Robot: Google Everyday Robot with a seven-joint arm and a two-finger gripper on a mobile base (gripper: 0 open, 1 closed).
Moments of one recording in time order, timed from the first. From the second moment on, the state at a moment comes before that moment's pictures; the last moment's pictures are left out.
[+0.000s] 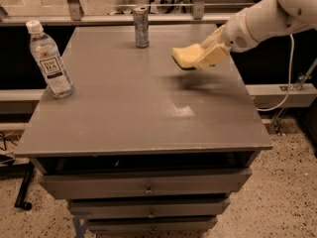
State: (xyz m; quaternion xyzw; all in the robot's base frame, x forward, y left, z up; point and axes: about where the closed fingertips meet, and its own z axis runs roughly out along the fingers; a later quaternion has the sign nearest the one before) arm 0.682 -0.147 0.906 -0.54 0.74 0.10 0.39
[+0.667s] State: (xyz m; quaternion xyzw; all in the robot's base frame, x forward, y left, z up) arm 0.779 -0.122 0.890 -0.55 0.71 0.10 0.43
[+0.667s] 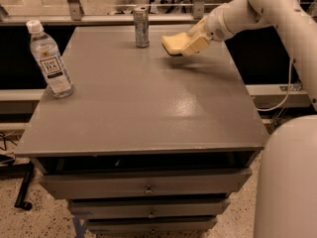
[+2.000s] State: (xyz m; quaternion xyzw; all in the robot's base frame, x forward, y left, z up) arm 0.844 -0.069 0.874 -0.57 0.69 0.09 0.44
